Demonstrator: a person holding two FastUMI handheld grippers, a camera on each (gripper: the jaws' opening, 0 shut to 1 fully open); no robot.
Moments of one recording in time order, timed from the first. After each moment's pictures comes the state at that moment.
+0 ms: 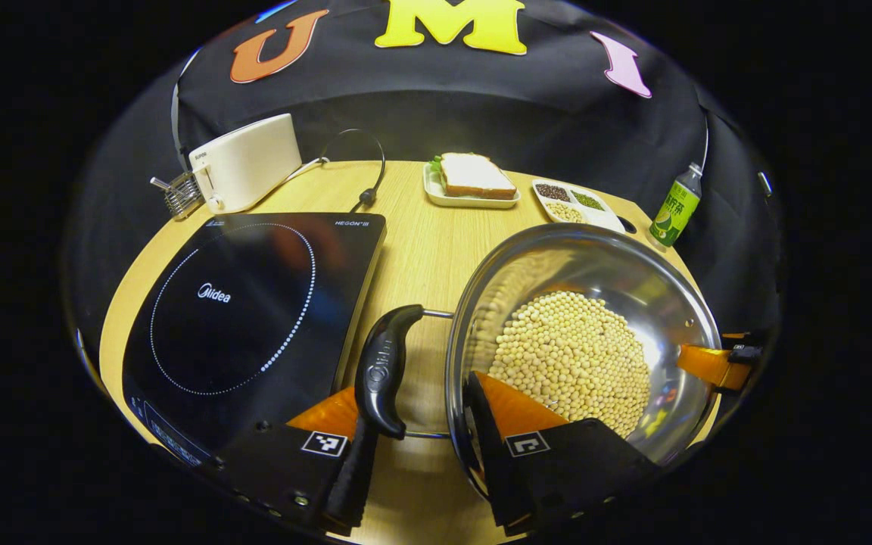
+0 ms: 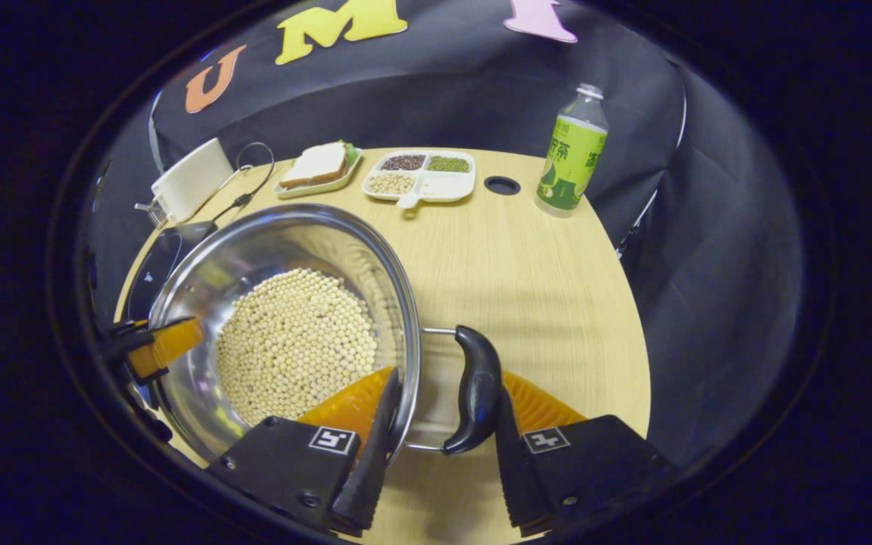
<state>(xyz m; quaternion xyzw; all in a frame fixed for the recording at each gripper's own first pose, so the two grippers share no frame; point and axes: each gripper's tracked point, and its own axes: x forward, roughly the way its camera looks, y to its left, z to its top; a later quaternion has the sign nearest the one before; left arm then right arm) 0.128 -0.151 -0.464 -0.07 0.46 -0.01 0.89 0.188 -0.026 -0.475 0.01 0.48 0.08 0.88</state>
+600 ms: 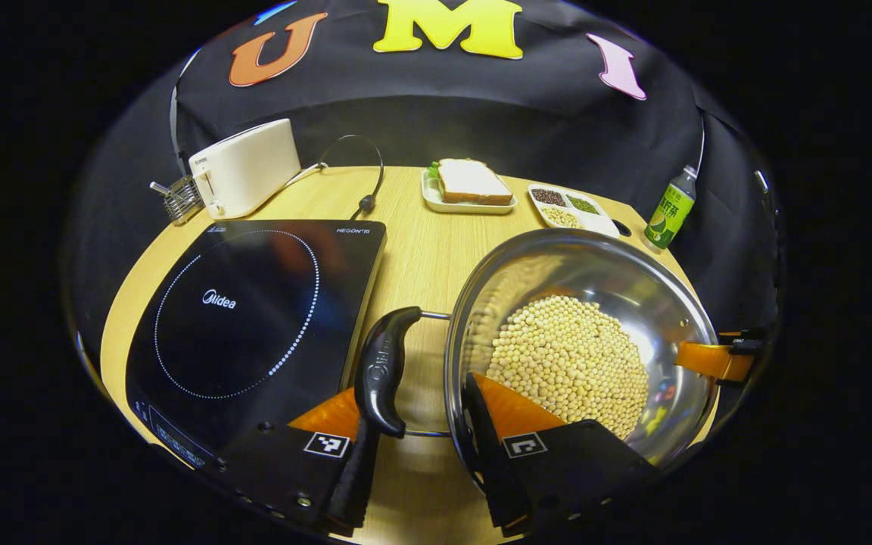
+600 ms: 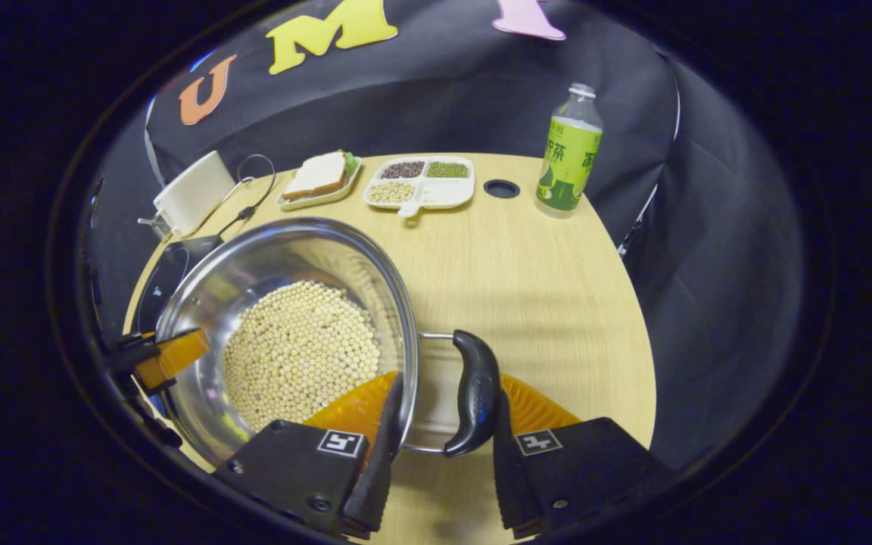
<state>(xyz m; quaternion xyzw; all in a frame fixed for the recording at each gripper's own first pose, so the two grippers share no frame) 0.128 -0.152 -0.460 -0.07 0.46 -0.01 0.89 0.190 -0.023 -0.469 0.03 0.47 0.08 0.88</state>
